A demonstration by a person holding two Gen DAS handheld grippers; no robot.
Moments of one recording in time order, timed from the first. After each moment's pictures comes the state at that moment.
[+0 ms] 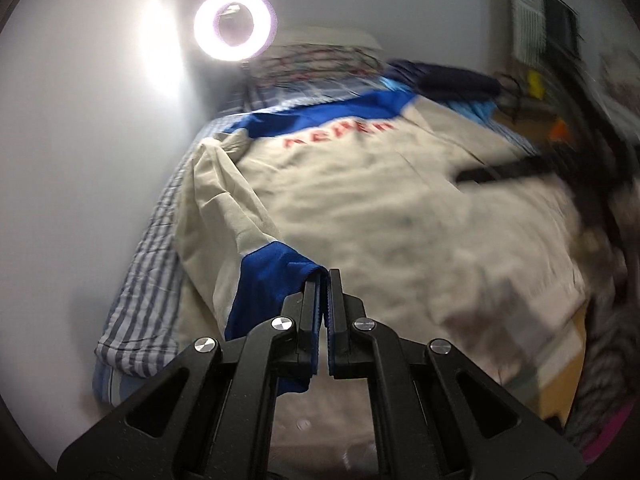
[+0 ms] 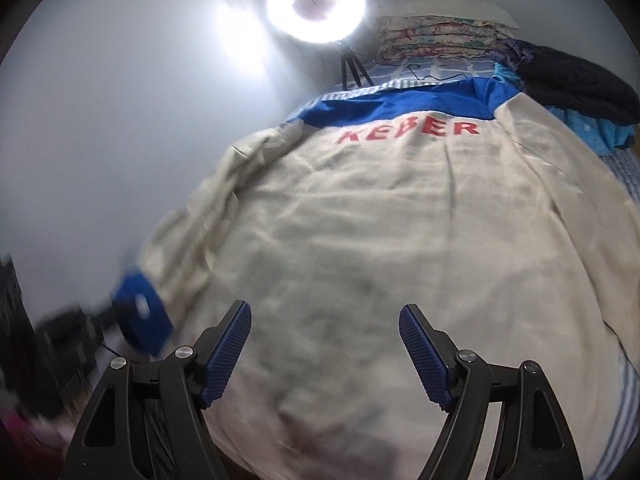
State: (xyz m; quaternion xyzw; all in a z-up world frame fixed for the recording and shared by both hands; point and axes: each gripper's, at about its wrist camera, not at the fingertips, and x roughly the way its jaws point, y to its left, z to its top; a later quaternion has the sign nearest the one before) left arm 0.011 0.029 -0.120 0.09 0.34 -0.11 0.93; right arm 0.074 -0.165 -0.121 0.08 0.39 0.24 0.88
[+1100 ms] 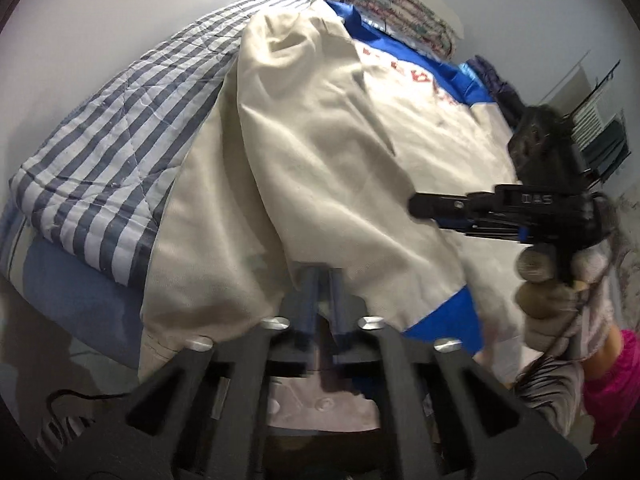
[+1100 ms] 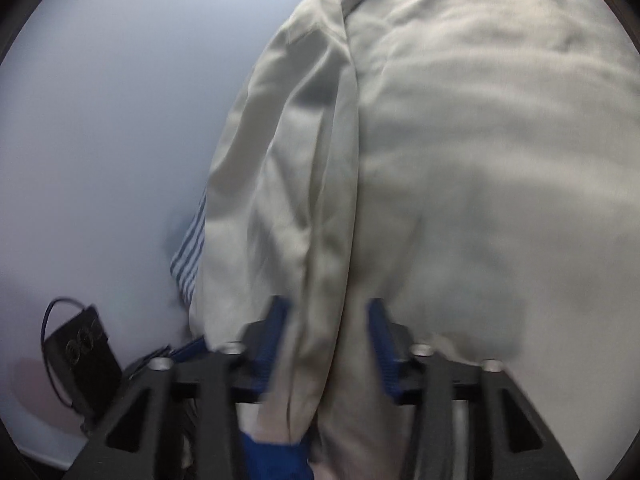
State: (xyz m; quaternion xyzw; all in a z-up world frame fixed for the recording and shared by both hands) left arm 0.063 0.134 -0.206 -0.18 0.49 -0.09 0.85; right arm 0.162 -0.050 -0.219 0.14 0.58 0.37 0.72
